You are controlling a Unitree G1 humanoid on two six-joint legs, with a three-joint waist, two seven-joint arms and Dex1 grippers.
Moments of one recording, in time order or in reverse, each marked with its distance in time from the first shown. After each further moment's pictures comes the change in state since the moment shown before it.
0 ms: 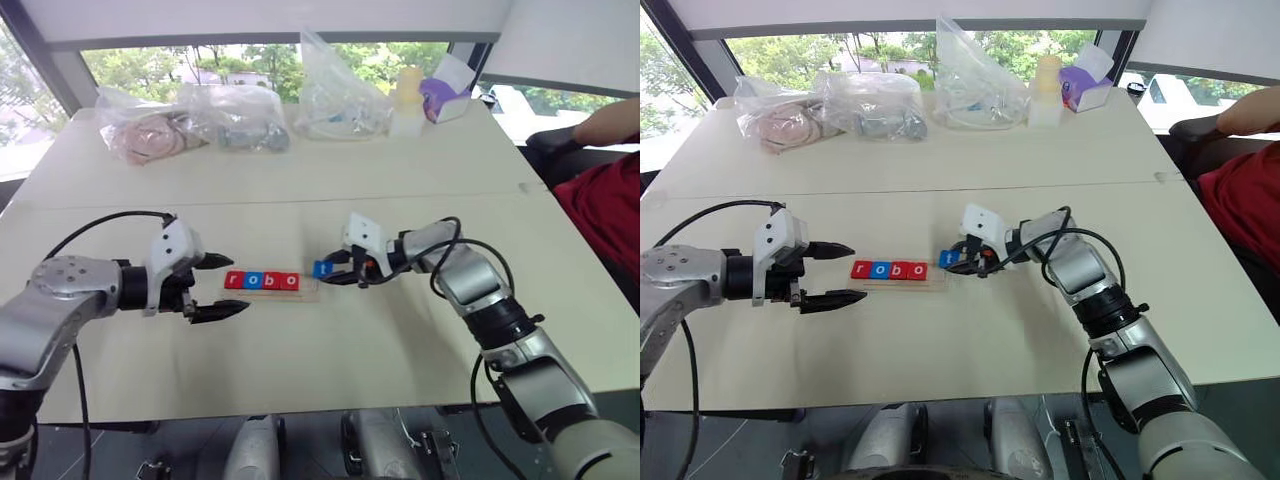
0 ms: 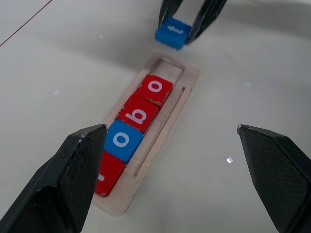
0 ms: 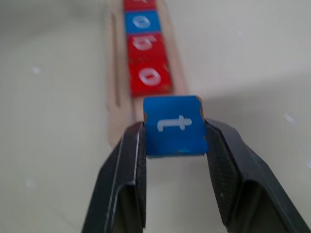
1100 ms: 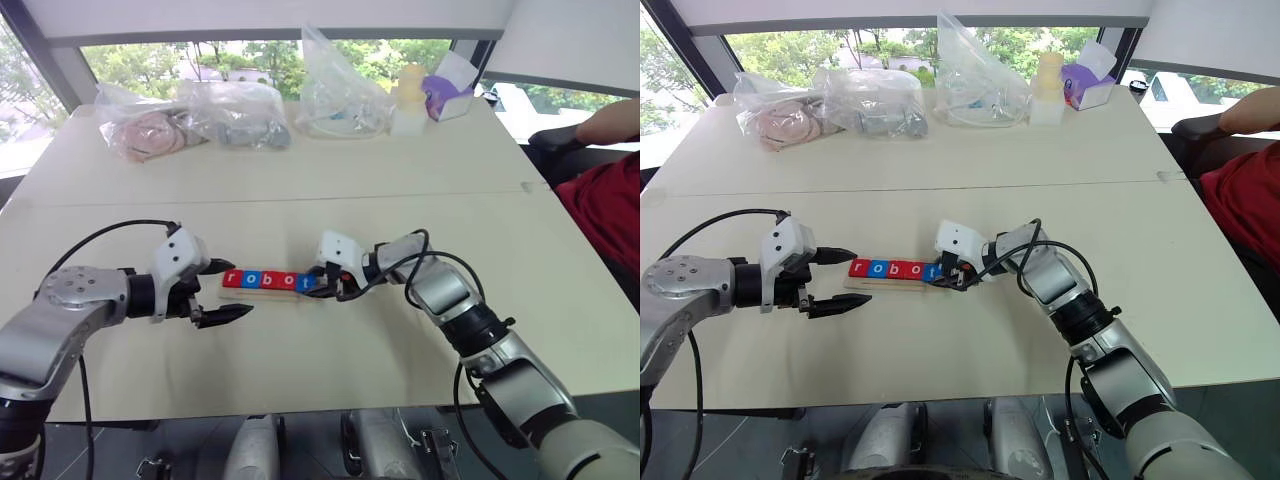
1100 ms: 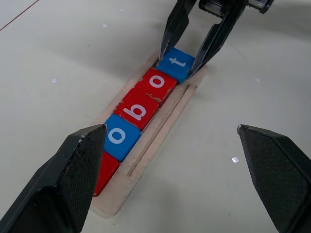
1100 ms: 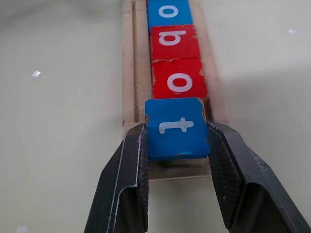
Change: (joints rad) left arm 0.037 -0.028 -0.007 -0.029 0.022 0.003 0.057; right arm 0.007 0.079 0.062 0.060 -0.052 -0.023 -0.061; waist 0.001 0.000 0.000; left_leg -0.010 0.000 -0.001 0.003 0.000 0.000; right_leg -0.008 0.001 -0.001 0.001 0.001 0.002
